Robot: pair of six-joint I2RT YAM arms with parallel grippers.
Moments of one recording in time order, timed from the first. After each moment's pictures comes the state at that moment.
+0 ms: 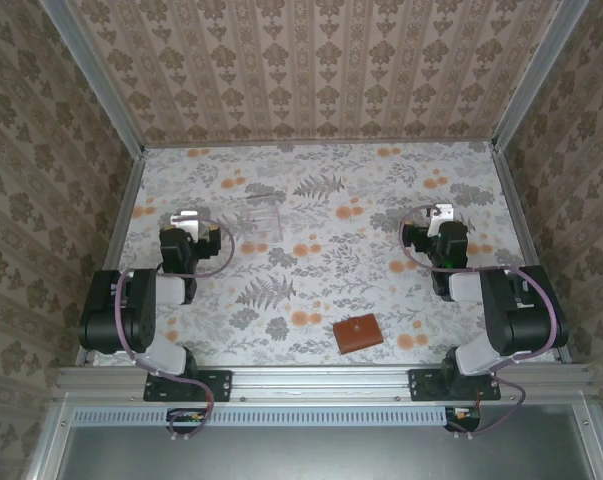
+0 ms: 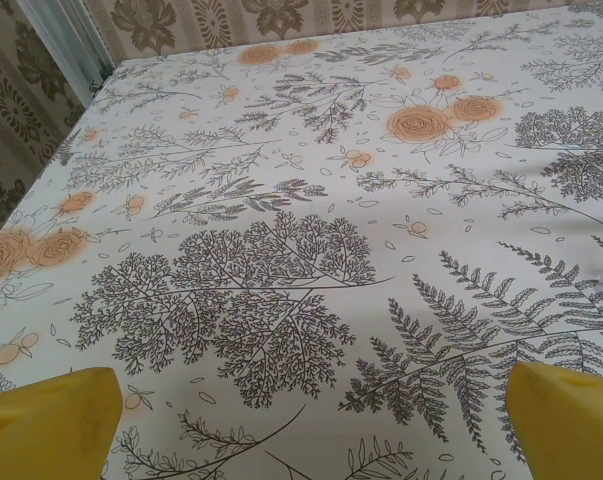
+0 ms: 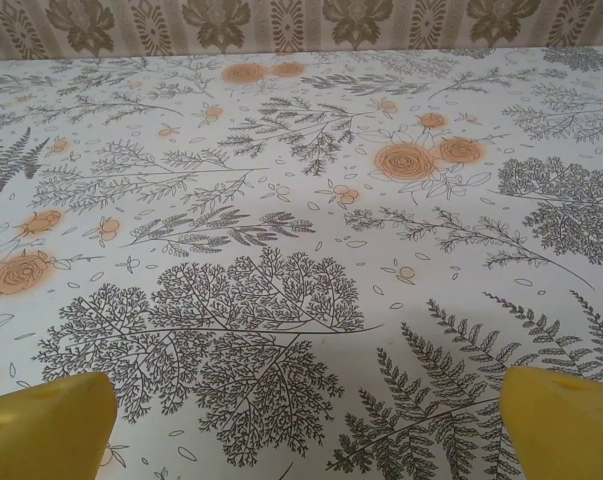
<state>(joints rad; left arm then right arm) -0.04 1.54 0.37 0.79 -0.06 0.10 0.01 1.52 0.40 0.75 0.04 0.03</state>
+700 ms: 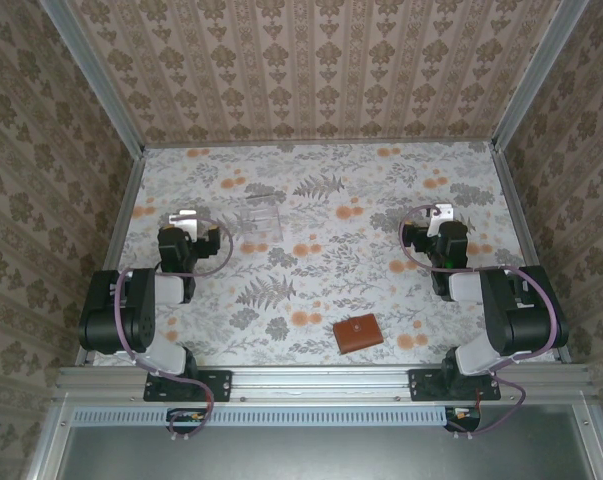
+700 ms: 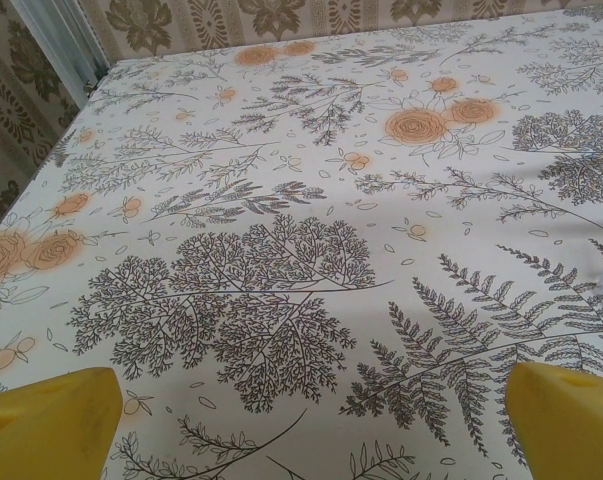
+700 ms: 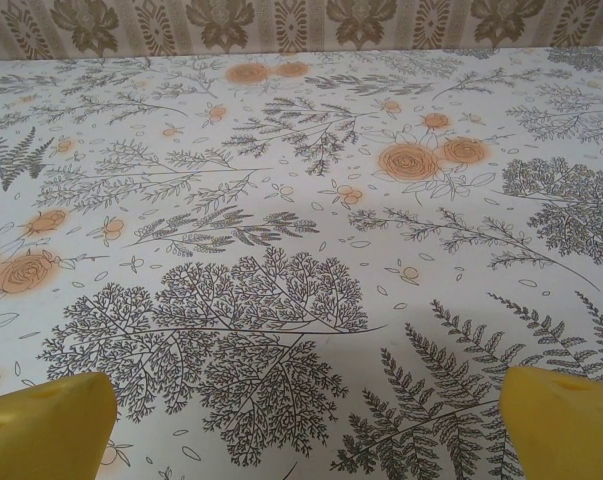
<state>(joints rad) -0.02 1.54 0.38 0.78 -0.03 0.10 0.00 1.52 0.40 0.75 0.04 0.03</state>
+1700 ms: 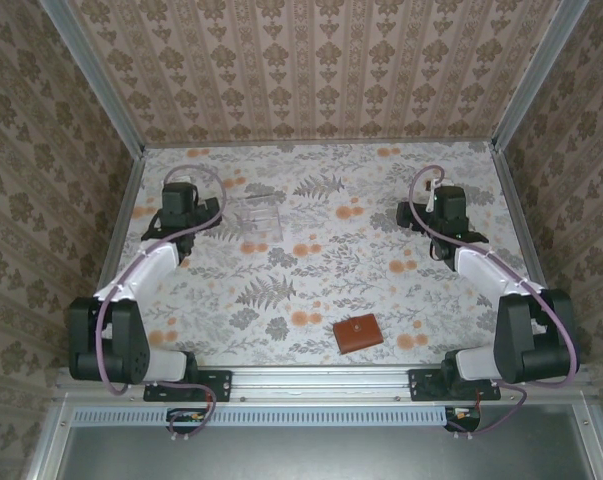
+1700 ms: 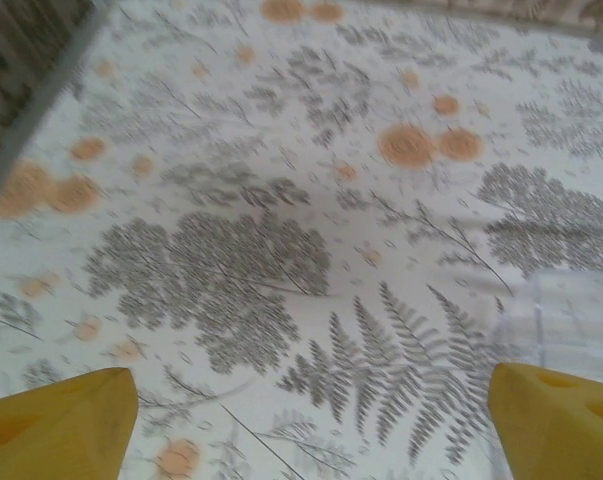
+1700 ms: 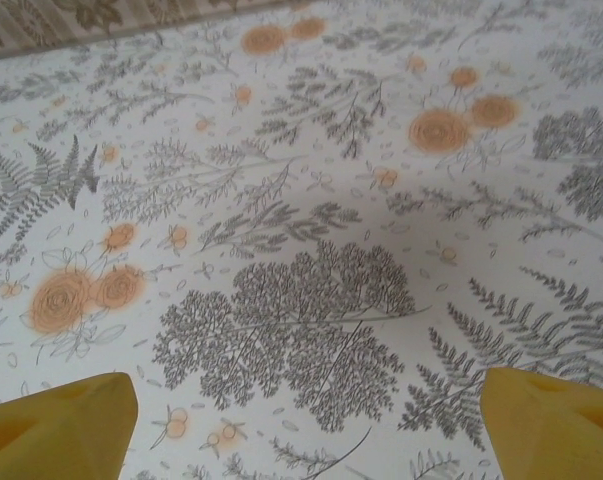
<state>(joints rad) -0.15 1.38 0.89 -0.19 -0.18 -0.24 0.06 1.38 0.78 -0.03 0.05 0.21</state>
